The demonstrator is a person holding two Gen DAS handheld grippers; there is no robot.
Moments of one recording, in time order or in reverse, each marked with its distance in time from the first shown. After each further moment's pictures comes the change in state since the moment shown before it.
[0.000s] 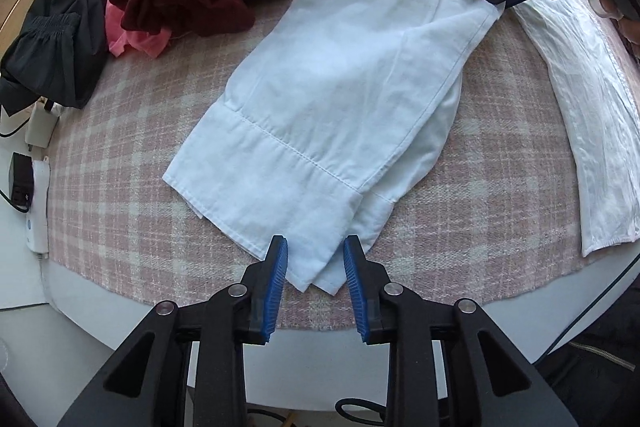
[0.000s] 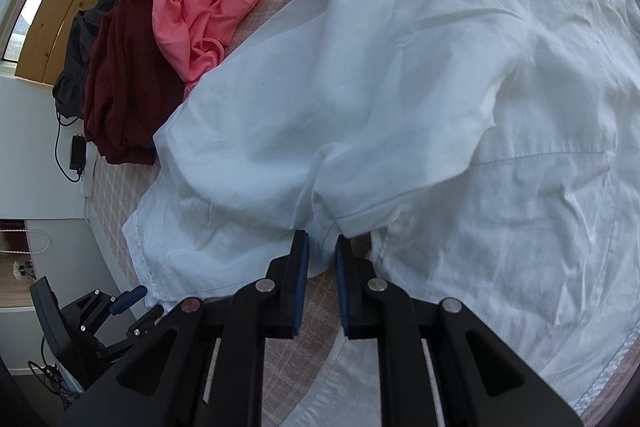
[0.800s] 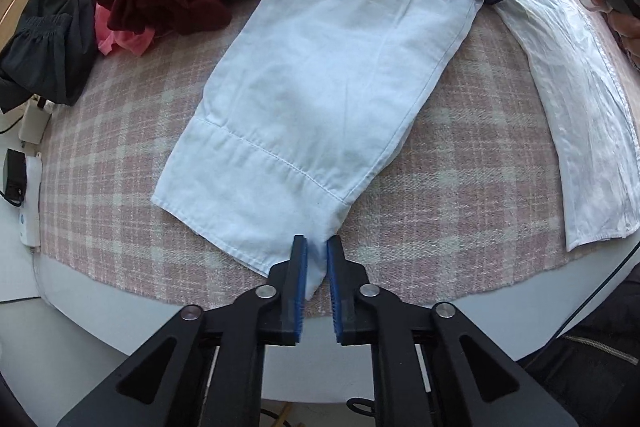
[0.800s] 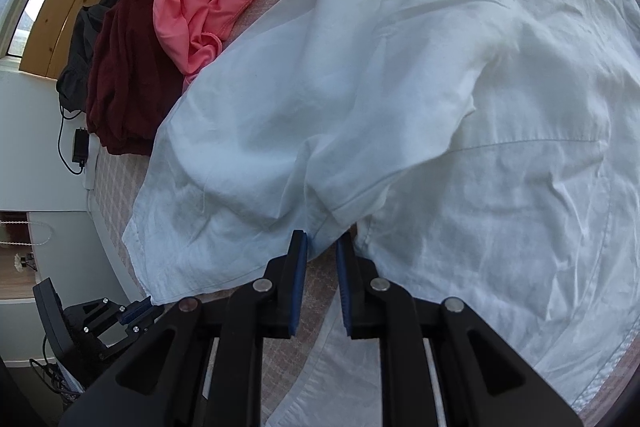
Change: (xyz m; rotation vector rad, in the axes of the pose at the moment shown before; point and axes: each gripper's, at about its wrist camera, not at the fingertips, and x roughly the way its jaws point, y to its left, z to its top) left arm -0.010 0.015 0.011 0.006 0.001 -0.004; right arm -0.006 -0.009 -0.014 -0.015 0.010 0.010
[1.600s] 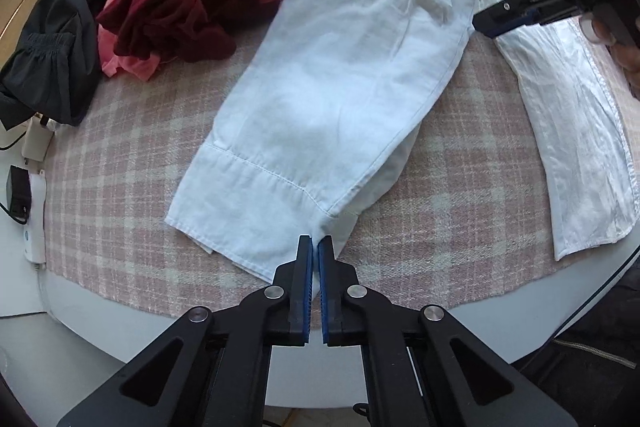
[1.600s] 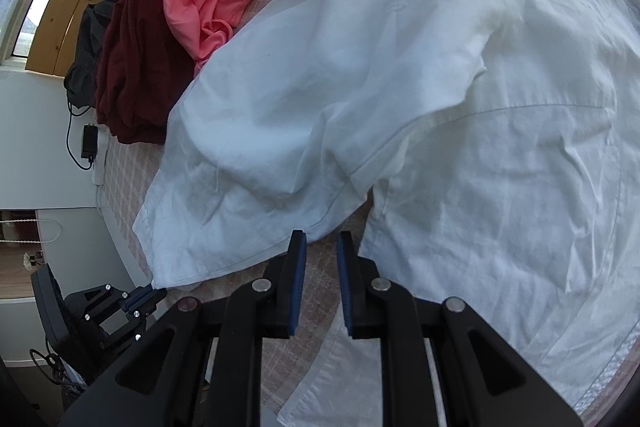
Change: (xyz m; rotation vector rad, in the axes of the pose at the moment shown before) left arm -0.026 0.037 0.038 0.003 -0.050 -0.045; right arm 0.011 0.010 -0.016 0.008 0.022 0.056
